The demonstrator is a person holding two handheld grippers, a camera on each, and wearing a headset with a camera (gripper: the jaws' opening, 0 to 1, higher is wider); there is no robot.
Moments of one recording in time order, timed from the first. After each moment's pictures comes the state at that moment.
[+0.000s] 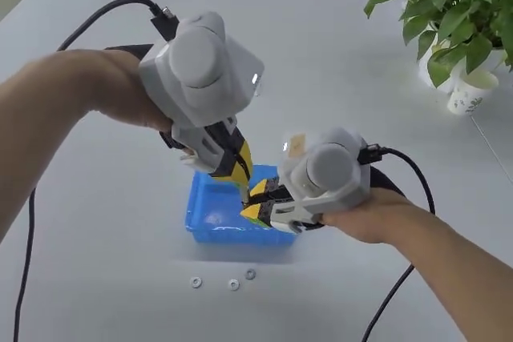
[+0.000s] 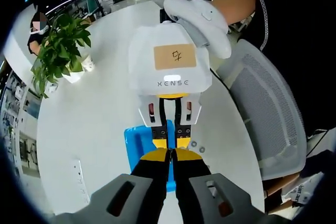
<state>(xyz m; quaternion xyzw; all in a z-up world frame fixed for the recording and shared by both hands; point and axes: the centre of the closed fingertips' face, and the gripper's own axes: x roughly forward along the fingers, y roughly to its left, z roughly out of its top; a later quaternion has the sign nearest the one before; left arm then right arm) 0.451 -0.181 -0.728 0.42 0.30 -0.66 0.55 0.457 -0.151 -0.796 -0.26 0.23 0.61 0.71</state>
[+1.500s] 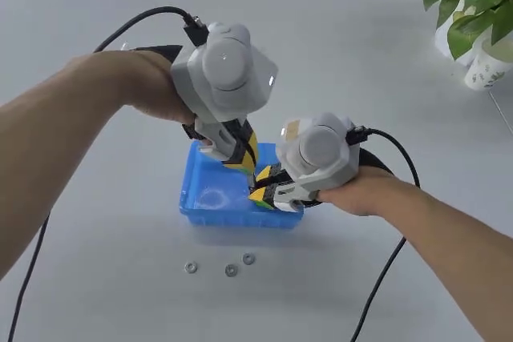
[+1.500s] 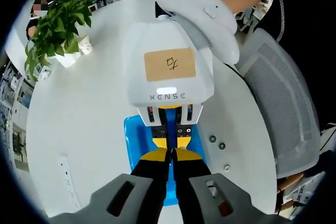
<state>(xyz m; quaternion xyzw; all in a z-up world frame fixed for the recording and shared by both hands) 0.487 -0.185 -0.797 0.41 0.33 -0.66 0.54 0.488 -0.158 -0.866 -0.25 0.29 0.62 0.69</state>
